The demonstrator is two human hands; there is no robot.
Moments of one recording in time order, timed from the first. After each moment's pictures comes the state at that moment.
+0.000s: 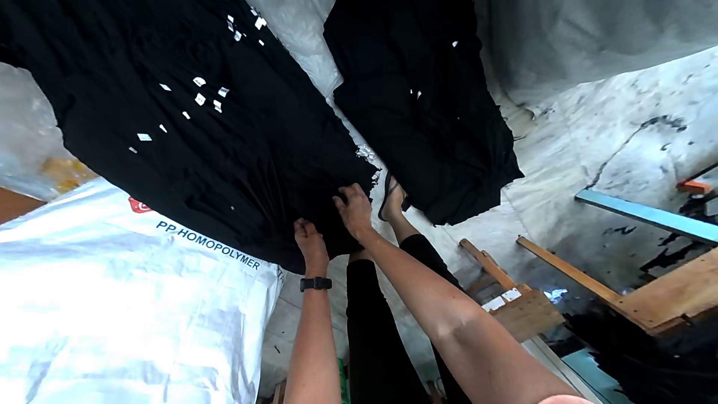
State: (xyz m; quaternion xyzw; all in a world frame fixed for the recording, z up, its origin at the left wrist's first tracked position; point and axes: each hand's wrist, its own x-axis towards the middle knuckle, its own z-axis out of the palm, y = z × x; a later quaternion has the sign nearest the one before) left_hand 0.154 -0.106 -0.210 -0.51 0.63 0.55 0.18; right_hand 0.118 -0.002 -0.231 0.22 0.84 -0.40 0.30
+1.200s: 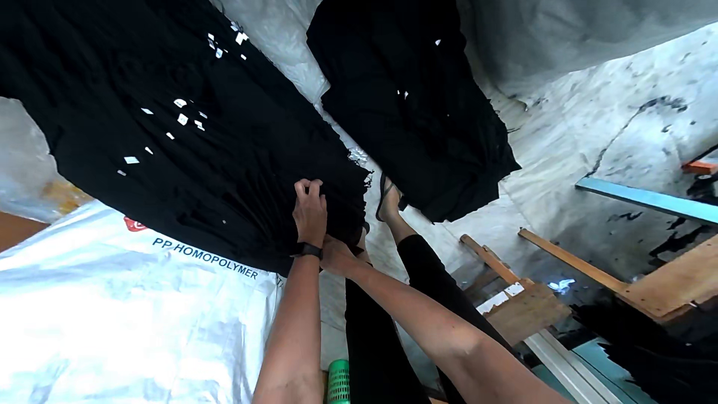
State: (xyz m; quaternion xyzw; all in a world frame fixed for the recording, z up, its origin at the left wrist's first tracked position) left_hand 0.090 -0.095 -0.228 -0.03 0.92 0.25 0.30; right_hand 0.140 -0.019 -0.191 0.02 0.68 -0.41 0.60
